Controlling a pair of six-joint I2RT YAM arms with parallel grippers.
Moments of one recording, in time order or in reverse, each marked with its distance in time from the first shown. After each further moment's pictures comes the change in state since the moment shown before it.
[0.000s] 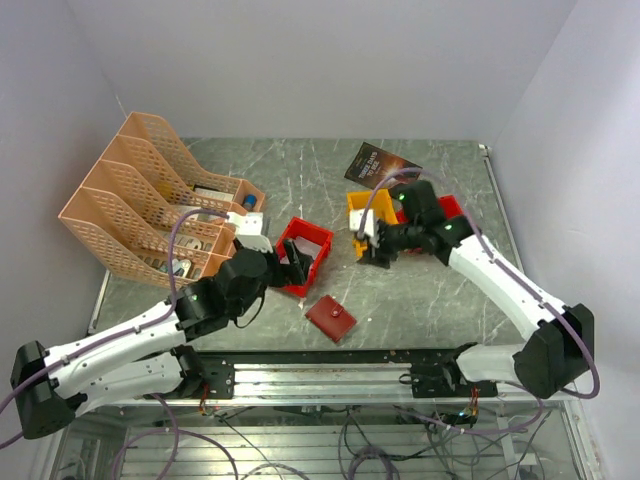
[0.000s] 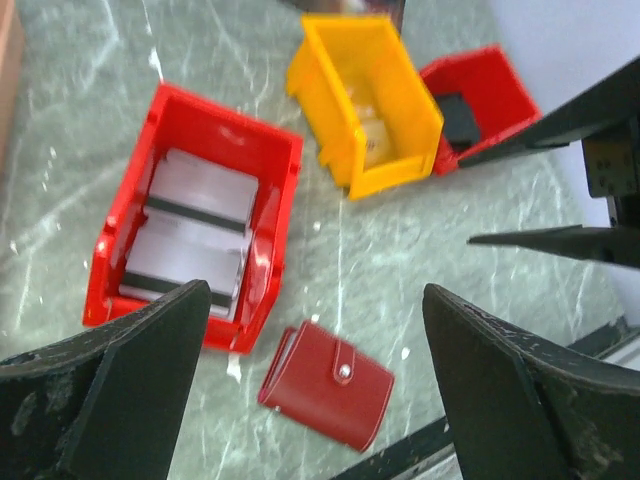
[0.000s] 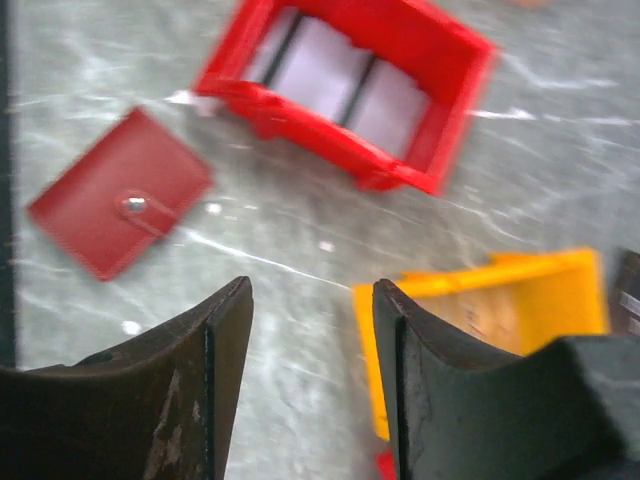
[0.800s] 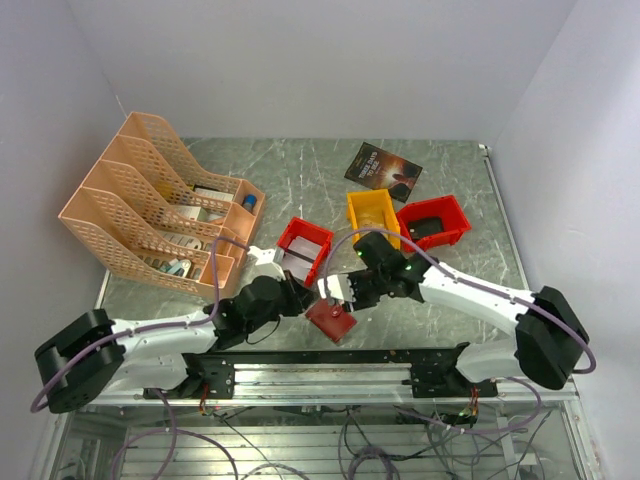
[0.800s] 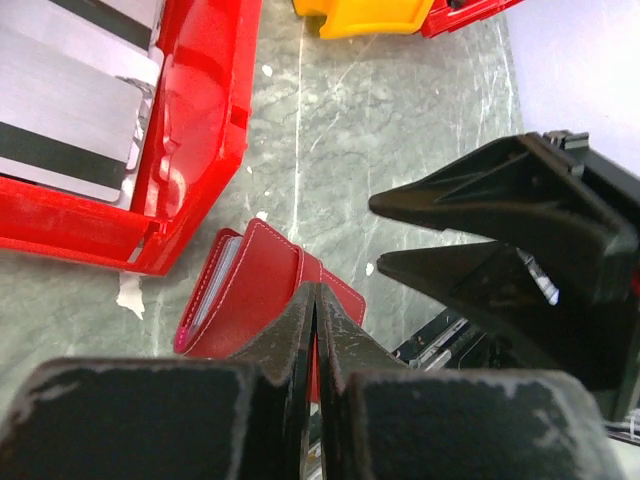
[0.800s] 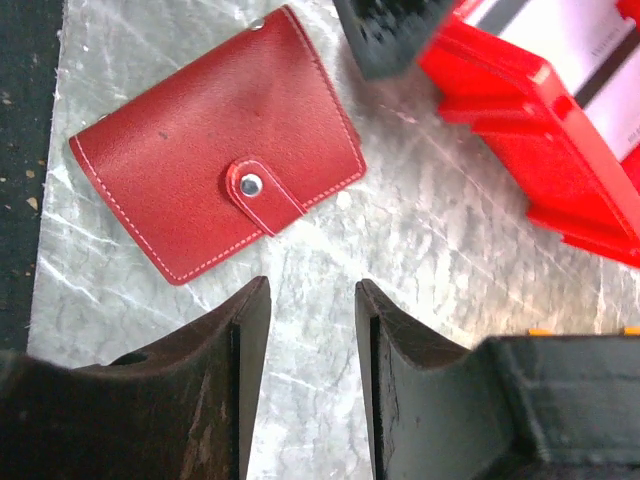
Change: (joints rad) left arm -0.006 0.275 -0.337 0.563 0.265 -0.301; right arm 0.313 0.060 -0.249 0.166 0.306 -0.081
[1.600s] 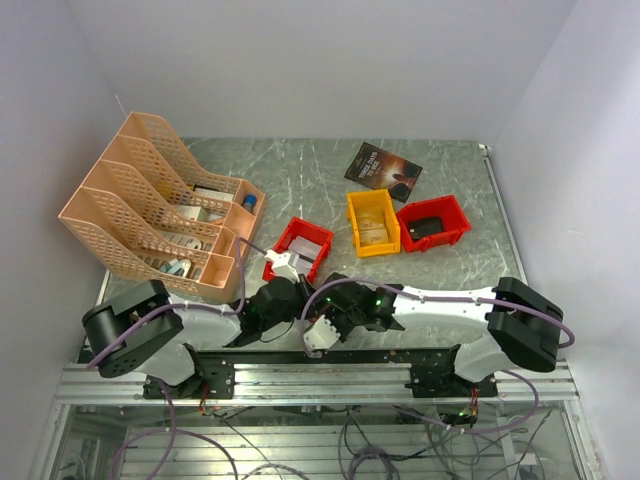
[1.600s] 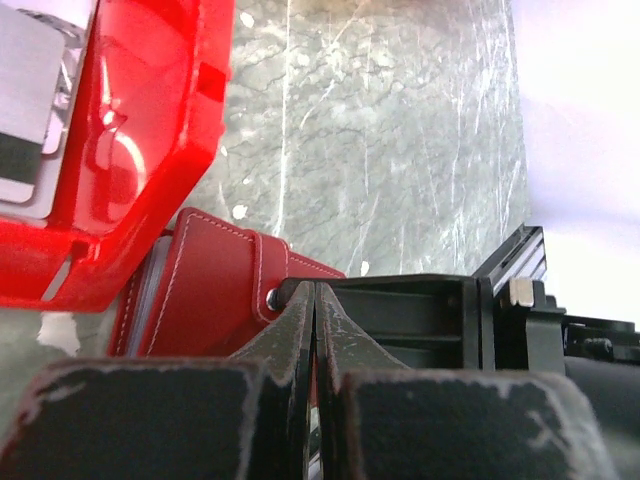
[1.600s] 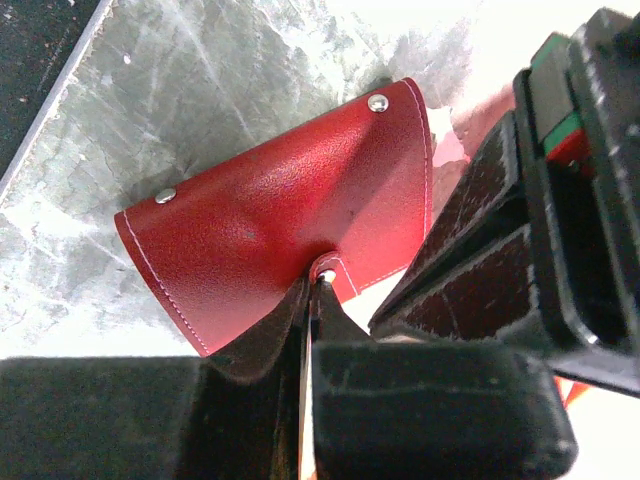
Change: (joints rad) left arm -0.007 0.262 -0.002 0.257 0.069 -0.061; right arm 0.289 0.117 -0.070 0.170 0.316 -0.228
